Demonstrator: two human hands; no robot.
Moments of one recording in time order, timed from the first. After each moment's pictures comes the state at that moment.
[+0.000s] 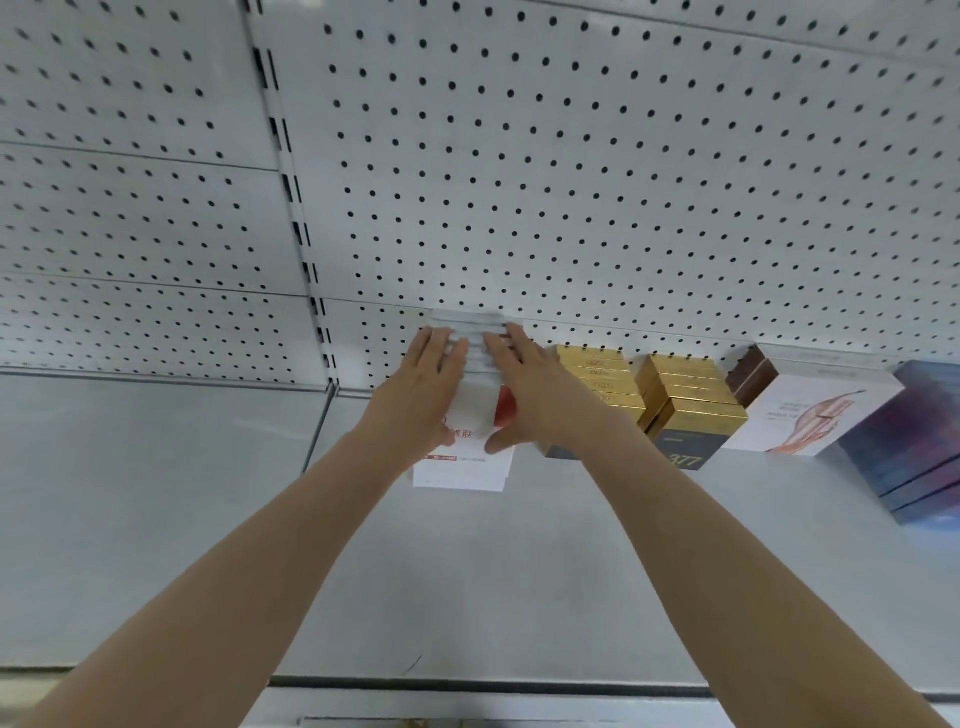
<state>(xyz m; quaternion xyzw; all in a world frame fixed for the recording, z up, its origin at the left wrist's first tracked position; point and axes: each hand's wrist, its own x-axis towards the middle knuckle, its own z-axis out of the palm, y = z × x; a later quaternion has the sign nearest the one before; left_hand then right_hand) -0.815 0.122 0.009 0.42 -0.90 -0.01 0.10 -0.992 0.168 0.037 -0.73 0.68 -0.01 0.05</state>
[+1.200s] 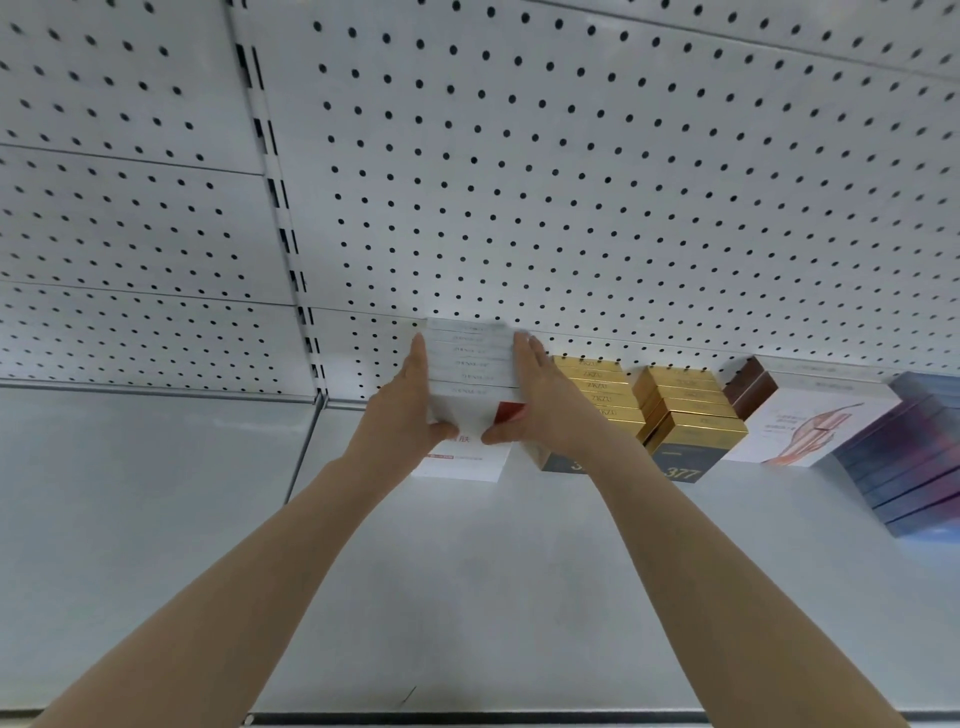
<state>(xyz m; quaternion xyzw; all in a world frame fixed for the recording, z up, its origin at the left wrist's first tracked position) -0.815 0.112 -0.004 0.48 -0.82 -0.22 0.23 -1.003 0.157 0.029 -0.67 0.71 -0.16 0.16</state>
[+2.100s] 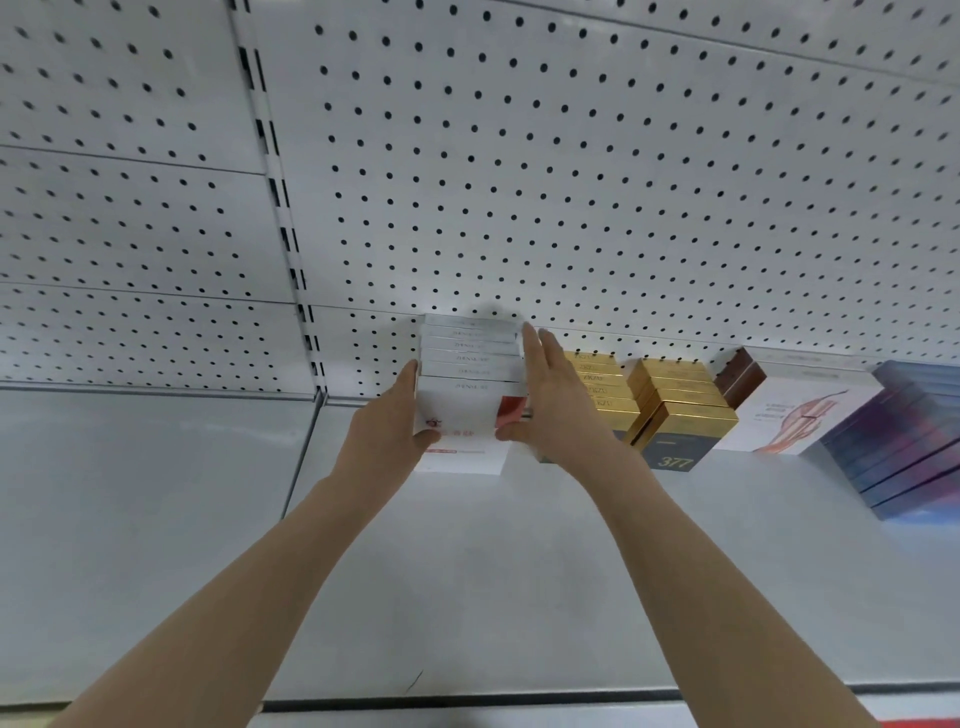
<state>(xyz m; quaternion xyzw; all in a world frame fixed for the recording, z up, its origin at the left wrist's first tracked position) -0.798 0.128 -0.014 0.49 -0.81 -0.21 0.25 -0.990 0.182 0.030 -0.64 0.74 -0.18 0.08</state>
